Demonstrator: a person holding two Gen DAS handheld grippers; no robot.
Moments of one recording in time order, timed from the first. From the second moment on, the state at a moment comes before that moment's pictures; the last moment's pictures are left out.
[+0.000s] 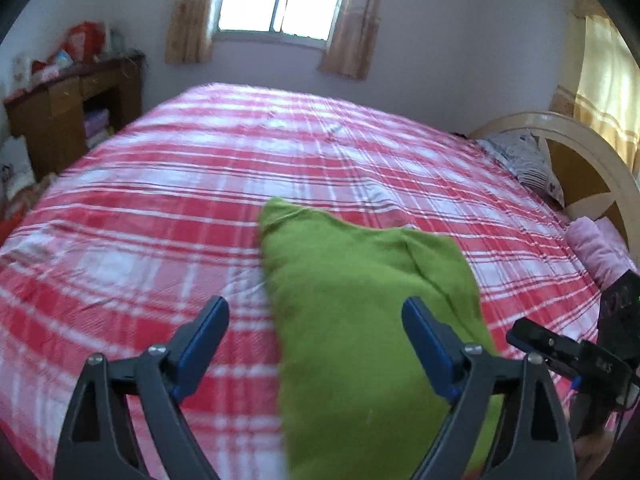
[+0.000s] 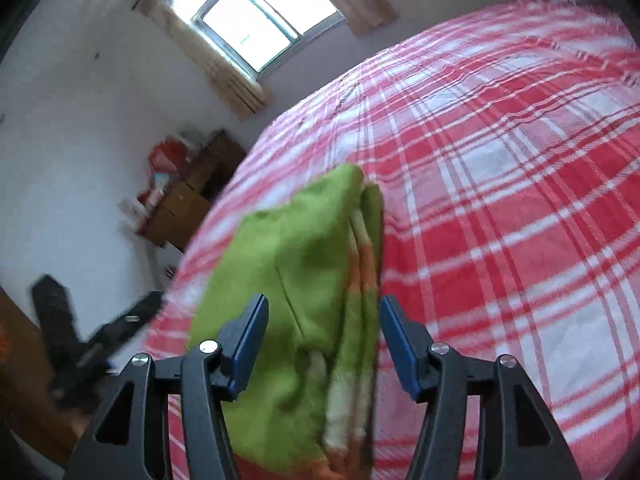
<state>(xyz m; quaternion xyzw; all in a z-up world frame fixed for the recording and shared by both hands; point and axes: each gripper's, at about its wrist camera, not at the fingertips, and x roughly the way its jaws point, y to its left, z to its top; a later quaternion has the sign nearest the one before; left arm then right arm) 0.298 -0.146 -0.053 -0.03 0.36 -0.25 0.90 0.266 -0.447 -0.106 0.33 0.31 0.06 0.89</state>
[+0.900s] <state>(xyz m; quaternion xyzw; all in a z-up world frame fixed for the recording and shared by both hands) 0.316 -0.163 -0.112 -0.05 0.46 -0.30 0.84 0.299 -0.406 -0.130 0.24 0.37 0.08 0.89</state>
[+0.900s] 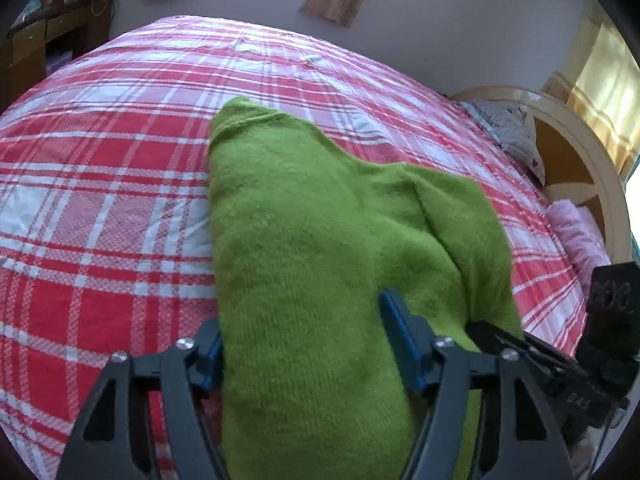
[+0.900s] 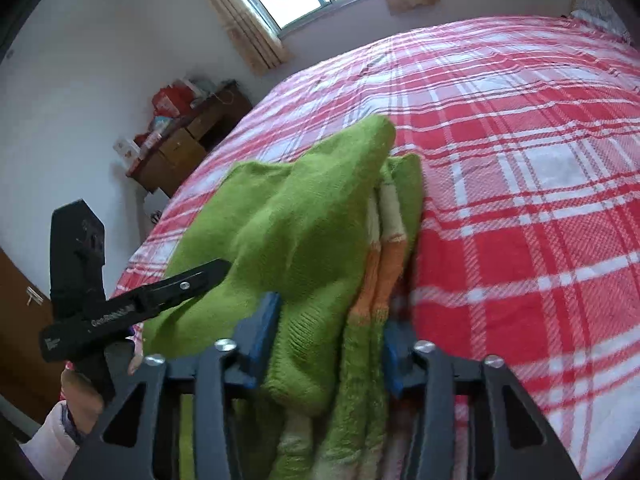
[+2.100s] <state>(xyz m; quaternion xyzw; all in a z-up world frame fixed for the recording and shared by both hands) 0.173 -0.123 -0.098 0.08 0.44 -0.27 0.85 0.157 -0.347 -0.140 0.27 0.38 0.11 0.88</state>
